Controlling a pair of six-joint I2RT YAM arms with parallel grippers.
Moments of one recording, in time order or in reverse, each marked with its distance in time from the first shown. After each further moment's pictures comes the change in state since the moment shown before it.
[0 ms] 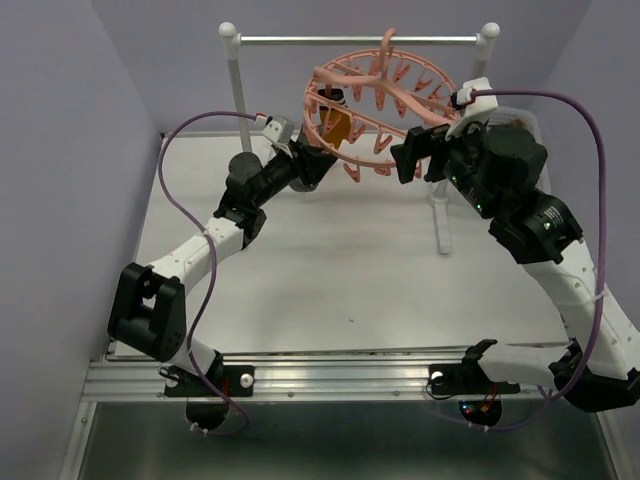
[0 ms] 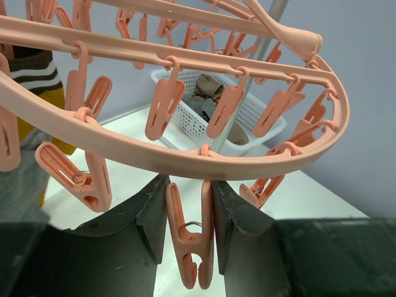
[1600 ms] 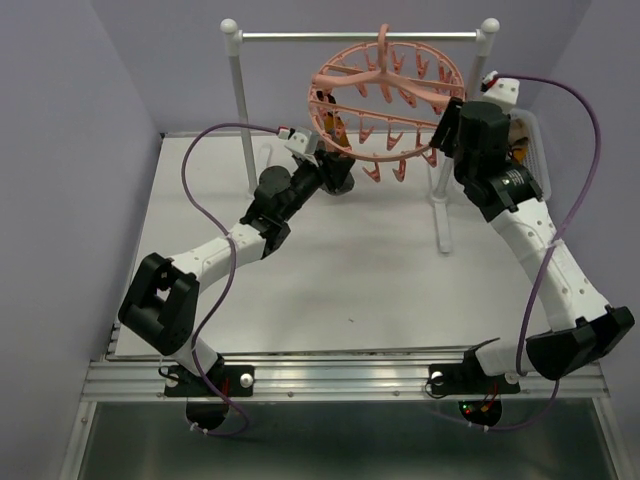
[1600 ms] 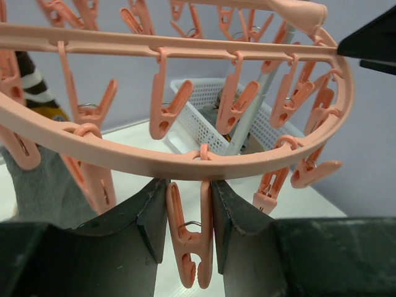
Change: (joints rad) left arm -0.159 0.078 -0.012 0.109 -0.293 0.040; right arm -0.228 0.189 -0.115 0.086 0.381 0.286
